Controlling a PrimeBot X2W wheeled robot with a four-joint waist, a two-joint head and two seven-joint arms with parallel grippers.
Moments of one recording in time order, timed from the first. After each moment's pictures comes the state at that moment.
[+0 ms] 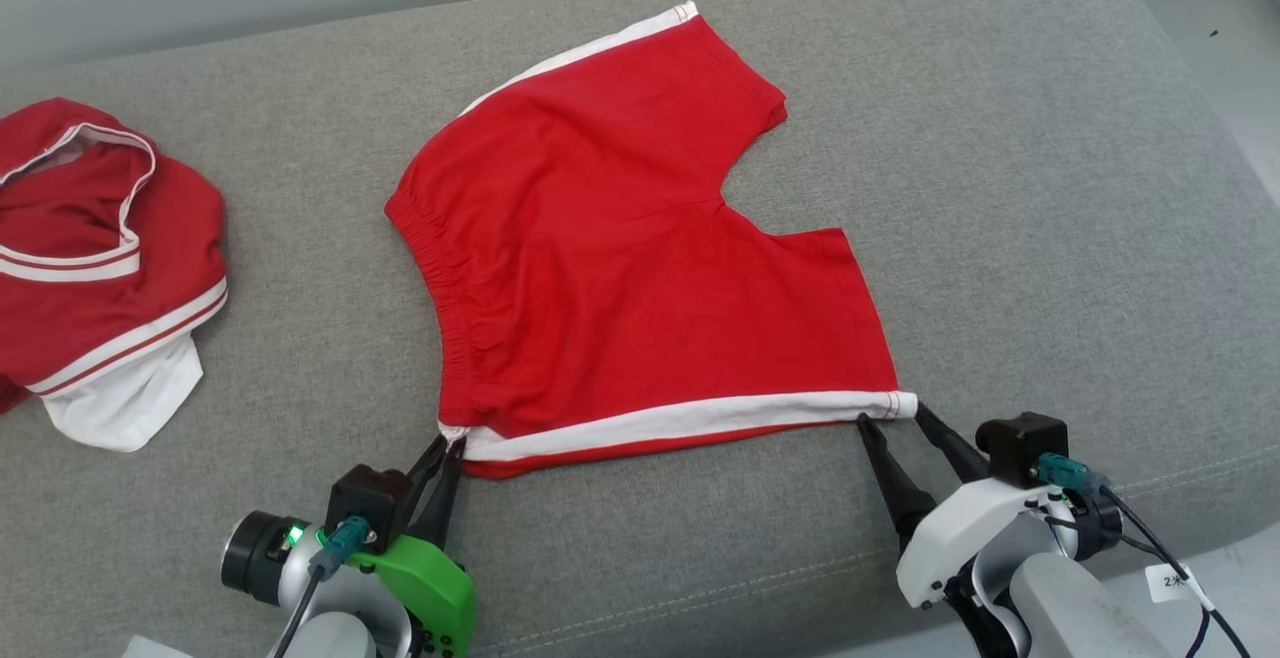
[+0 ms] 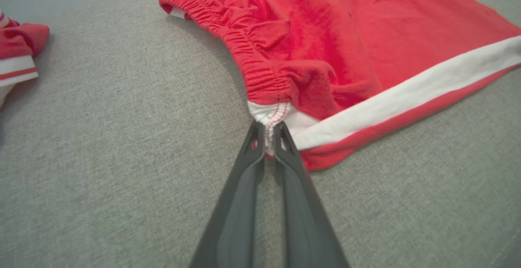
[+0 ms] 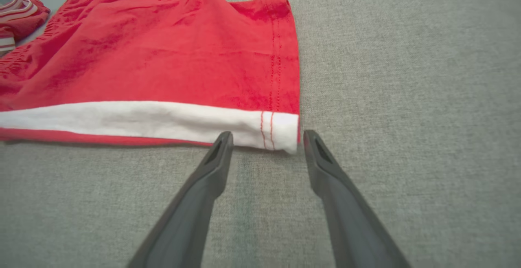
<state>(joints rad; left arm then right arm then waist) -0.18 0.07 -0.34 0.50 -0.16 -0.08 -0.25 -0.18 -0.09 0.32 0.60 0.28 0.12 -0.25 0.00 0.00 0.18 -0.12</state>
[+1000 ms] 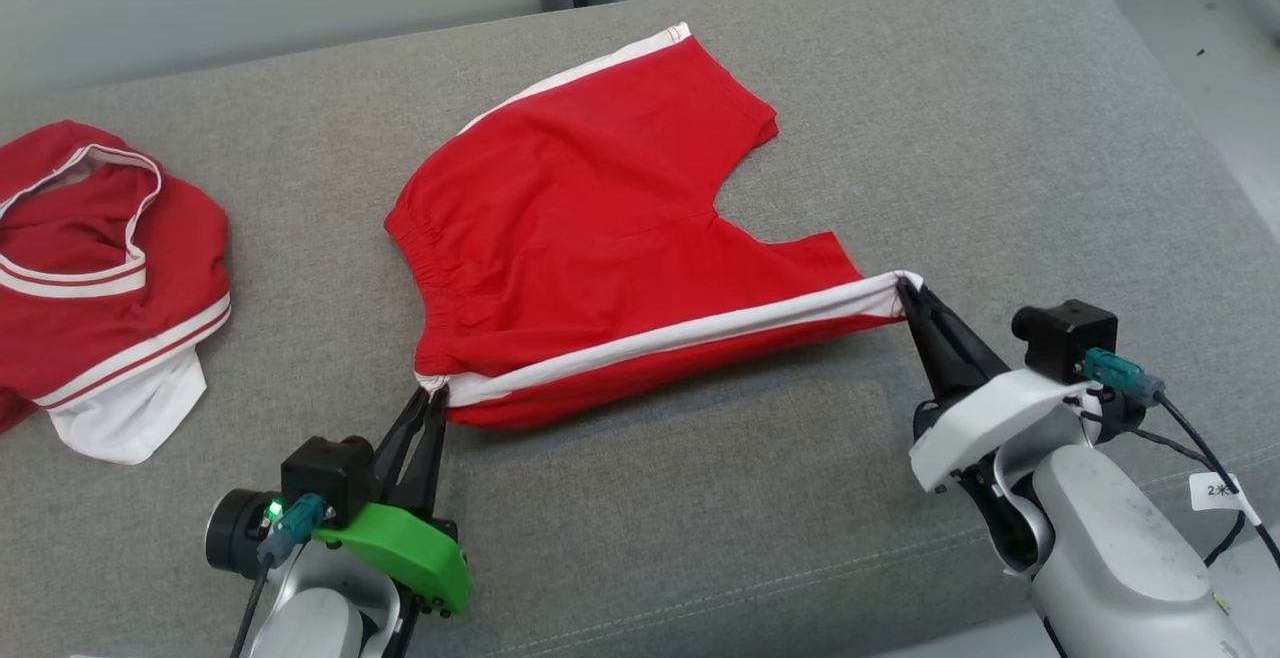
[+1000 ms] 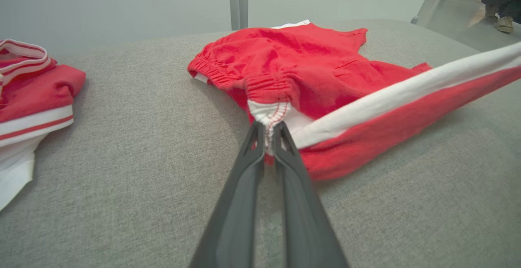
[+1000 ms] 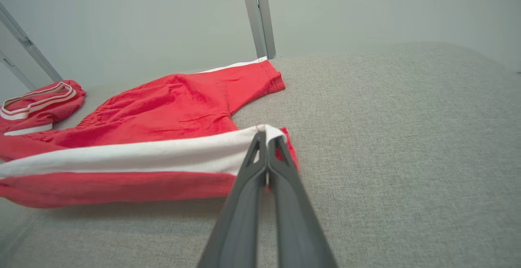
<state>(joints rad) -0.17 0.05 -0.27 0.39 -0.24 -0.08 -0.25 -0.30 -0.13 0.32 0.51 0.34 0.12 -0.25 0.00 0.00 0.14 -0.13</state>
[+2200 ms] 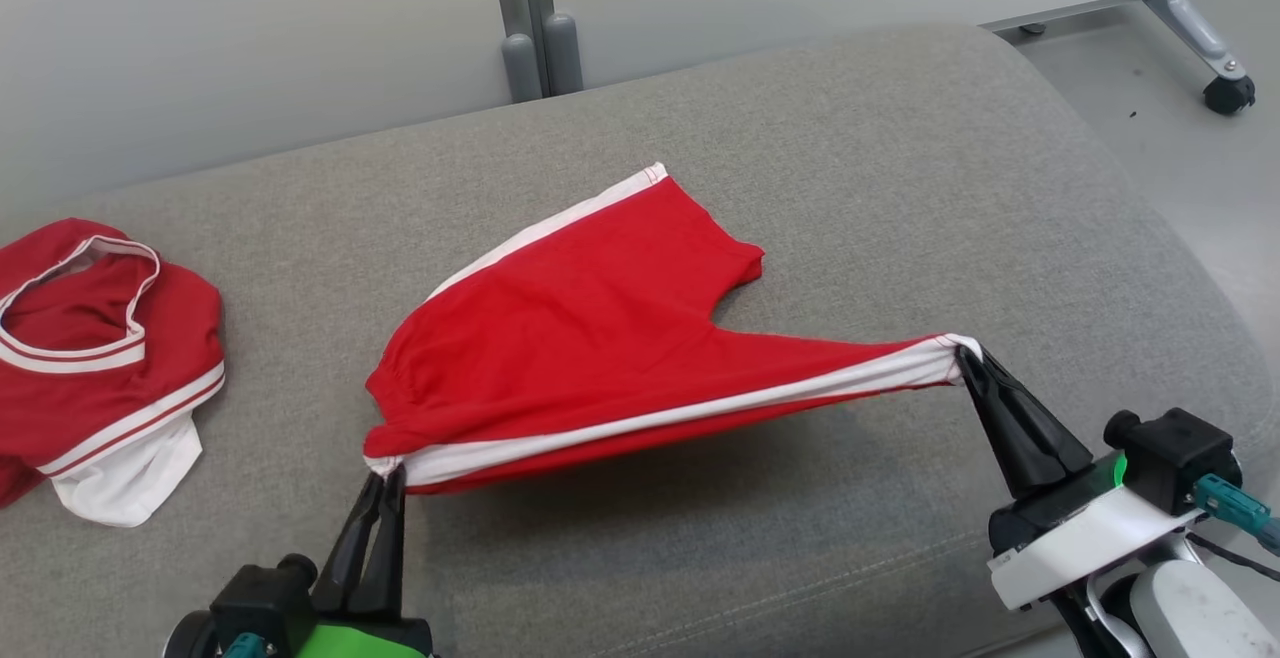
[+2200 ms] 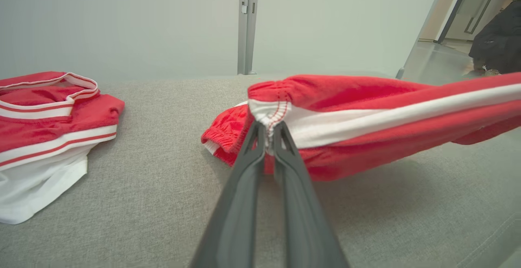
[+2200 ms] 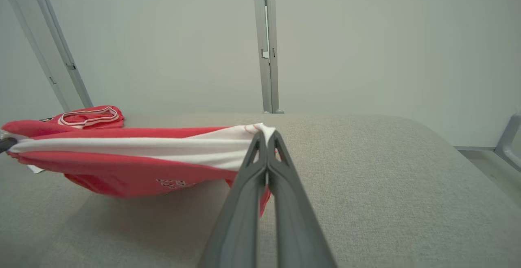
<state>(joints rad) 0.14 0.04 -0.16 0.05 -0.28 -0.03 -0.25 0.03 -0.28 0.29 0.01 0.31 0.13 -0.25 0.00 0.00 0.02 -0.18</state>
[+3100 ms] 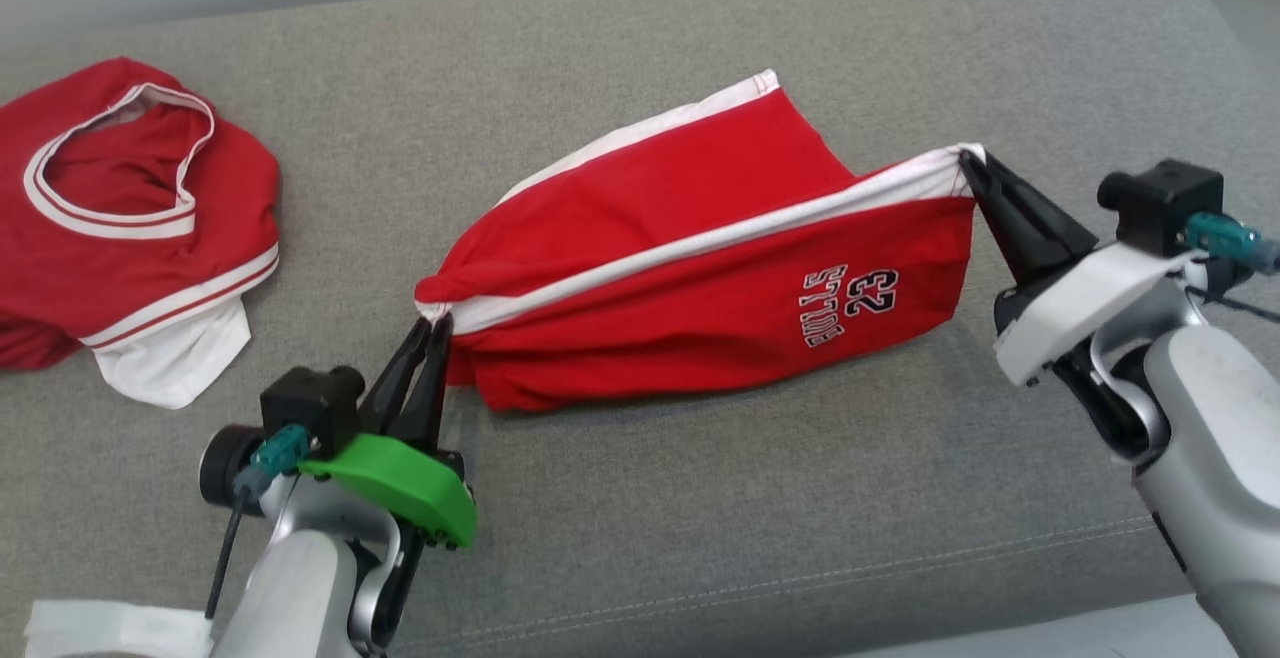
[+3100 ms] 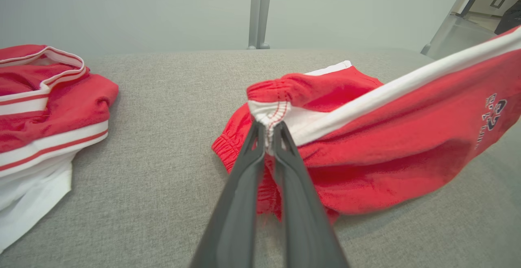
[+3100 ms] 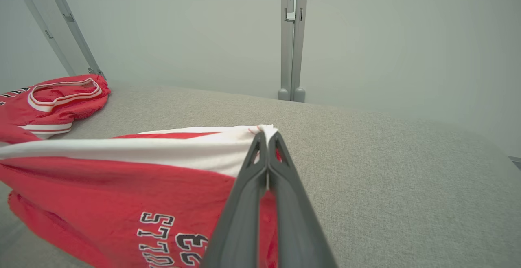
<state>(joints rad) -0.16 0.04 -0.26 0.20 -0.30 -0.05 -0.13 -0.36 -0.34 0.36 0.24 0.41 0.13 -0.11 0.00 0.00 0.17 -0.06</state>
